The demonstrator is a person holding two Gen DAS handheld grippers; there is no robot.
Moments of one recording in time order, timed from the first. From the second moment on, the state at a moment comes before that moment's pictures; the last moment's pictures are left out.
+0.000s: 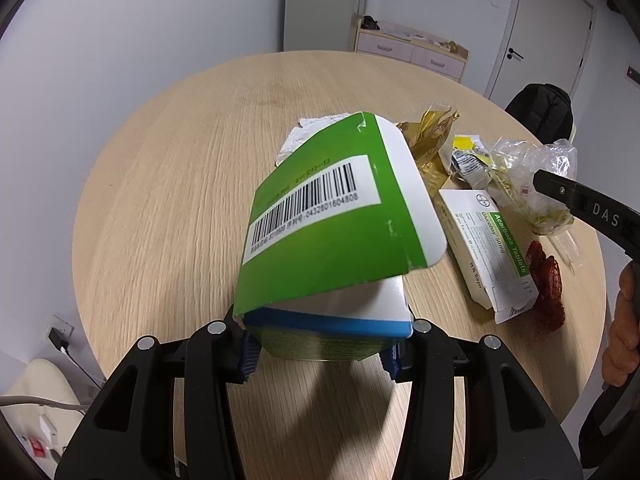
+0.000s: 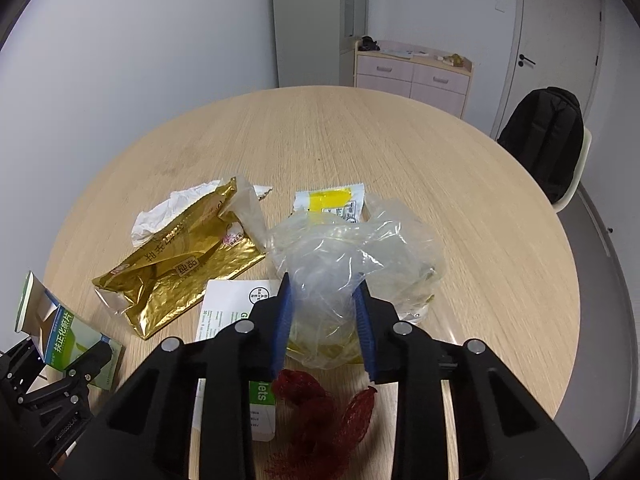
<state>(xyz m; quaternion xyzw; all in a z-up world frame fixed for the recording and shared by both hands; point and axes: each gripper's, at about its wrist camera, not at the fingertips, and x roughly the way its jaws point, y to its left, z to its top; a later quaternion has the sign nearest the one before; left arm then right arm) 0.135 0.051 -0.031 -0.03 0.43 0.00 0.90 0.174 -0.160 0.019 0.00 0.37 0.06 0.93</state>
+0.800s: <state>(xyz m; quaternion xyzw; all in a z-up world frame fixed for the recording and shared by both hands) 0.090 0.048 -0.008 -0.04 0.41 0.00 0.91 0.107 -0.164 0.053 -0.02 0.32 0.04 0.95</state>
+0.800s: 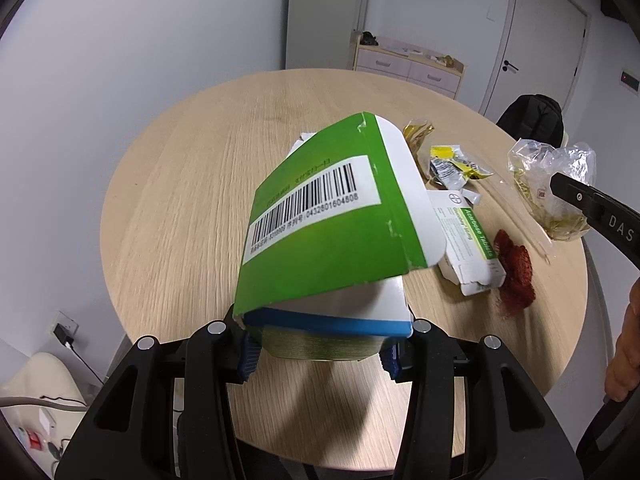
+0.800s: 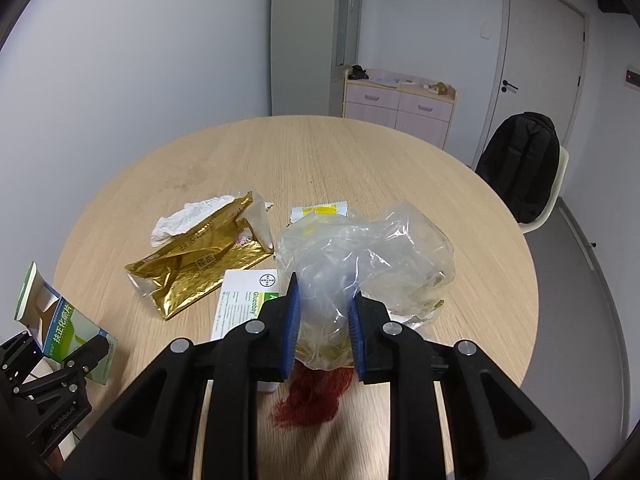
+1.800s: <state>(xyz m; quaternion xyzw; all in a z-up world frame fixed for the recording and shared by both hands) -0.037 0.017 -0.005 -0.01 0.38 -0.02 0.92 -0.053 -0.178 0.058 0.01 0.29 0.07 0.95</state>
